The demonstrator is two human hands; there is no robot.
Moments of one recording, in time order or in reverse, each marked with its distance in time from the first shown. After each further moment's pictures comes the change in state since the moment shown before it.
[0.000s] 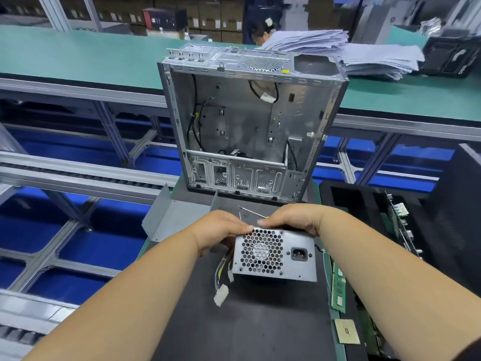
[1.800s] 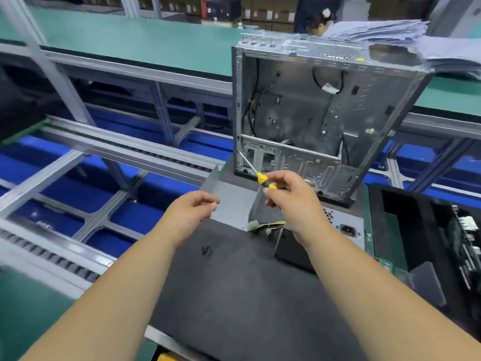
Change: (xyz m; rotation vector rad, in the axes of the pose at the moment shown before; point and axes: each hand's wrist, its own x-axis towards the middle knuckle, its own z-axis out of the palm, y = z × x) left_hand -0.108 -0.060 -0.085 0.054 0.633 0.186; right_hand 0.001 -0.065 0.132 0.356 0.604 -0.741
